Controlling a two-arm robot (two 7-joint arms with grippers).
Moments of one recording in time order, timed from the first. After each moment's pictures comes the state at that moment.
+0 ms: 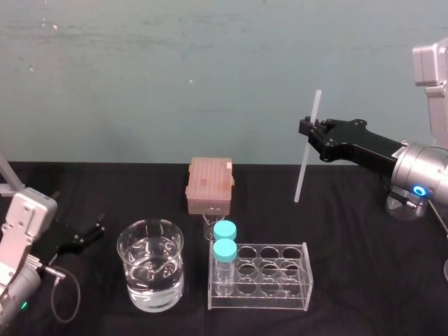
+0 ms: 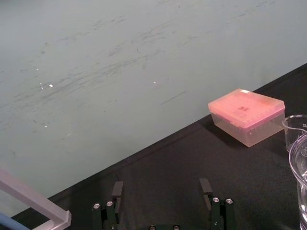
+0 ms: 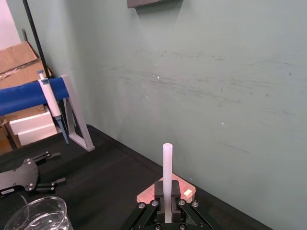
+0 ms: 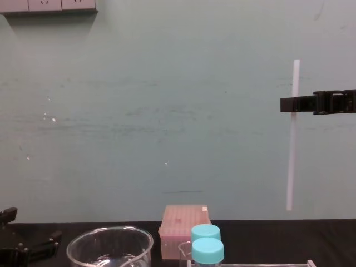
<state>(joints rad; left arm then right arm) -0.20 0.60 0.45 -1.41 -0.25 -0.12 0.03 0.51 0.65 -0.44 -1.57 0.74 0.27 0.39</state>
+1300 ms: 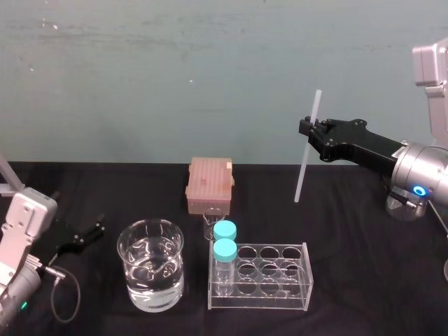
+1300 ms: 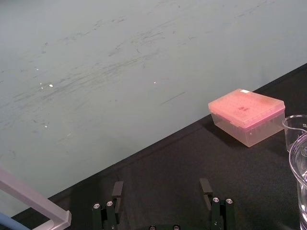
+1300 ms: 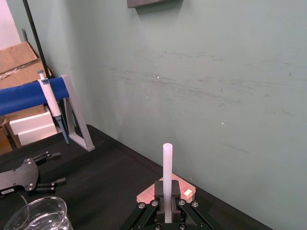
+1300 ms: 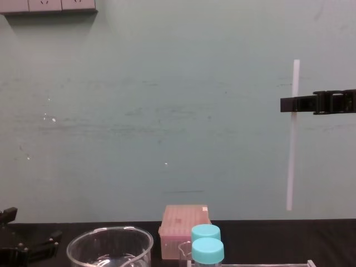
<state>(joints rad) -0.20 0.60 0.45 -1.41 -0.25 -0.12 0.03 0.51 0.65 -0.44 -1.57 0.74 0.27 0.39</state>
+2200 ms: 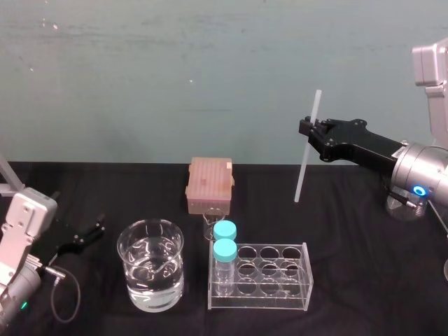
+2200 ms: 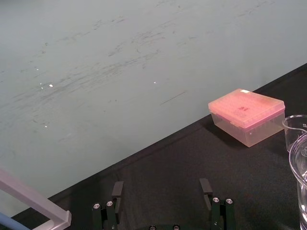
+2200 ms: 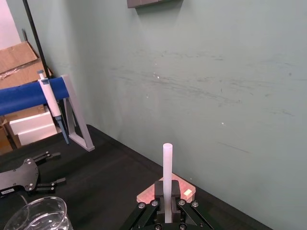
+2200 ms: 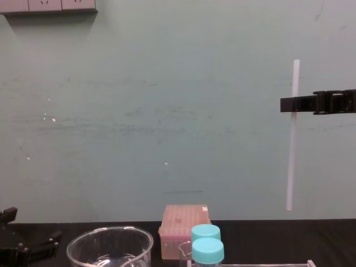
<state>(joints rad) -0.20 0.60 0.45 -1.41 -0.25 -0.12 0.03 0.51 0.65 -0.44 -1.57 0.74 0.27 0.39</state>
